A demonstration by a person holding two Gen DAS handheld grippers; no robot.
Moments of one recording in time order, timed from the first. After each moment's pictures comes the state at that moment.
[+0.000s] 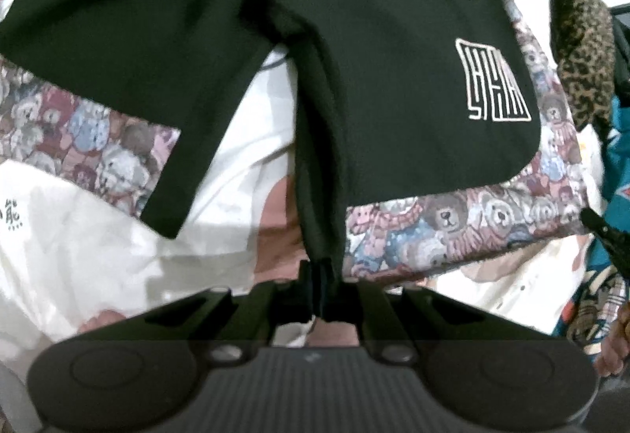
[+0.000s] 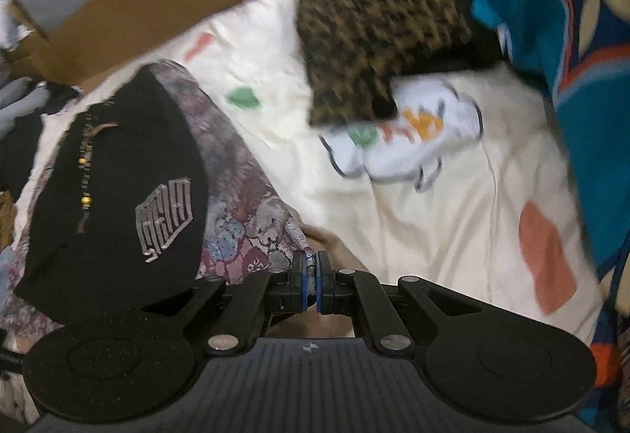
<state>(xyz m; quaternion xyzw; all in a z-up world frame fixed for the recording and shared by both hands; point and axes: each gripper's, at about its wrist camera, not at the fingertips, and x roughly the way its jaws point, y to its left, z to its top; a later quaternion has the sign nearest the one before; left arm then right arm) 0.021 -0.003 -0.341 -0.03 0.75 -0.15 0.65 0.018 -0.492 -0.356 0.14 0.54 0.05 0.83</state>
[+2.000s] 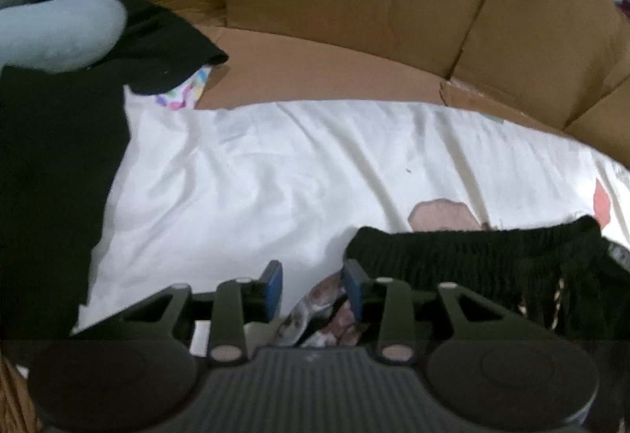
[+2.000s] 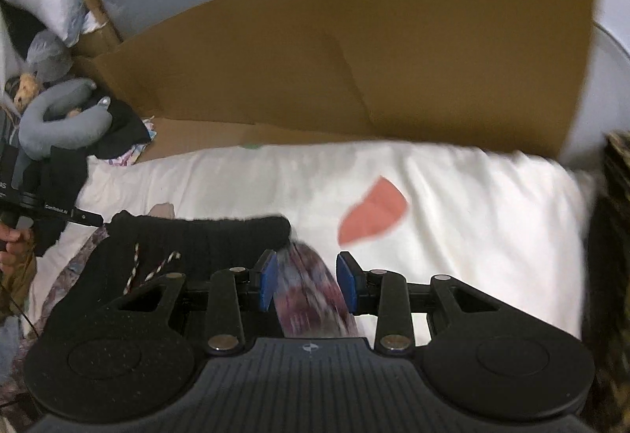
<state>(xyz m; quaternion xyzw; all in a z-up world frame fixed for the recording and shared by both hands) 0.454 0.016 -0.353 0.08 0.54 -0.18 0.81 0.347 -0.265 -0.357 0.05 0.43 0.24 0.87</state>
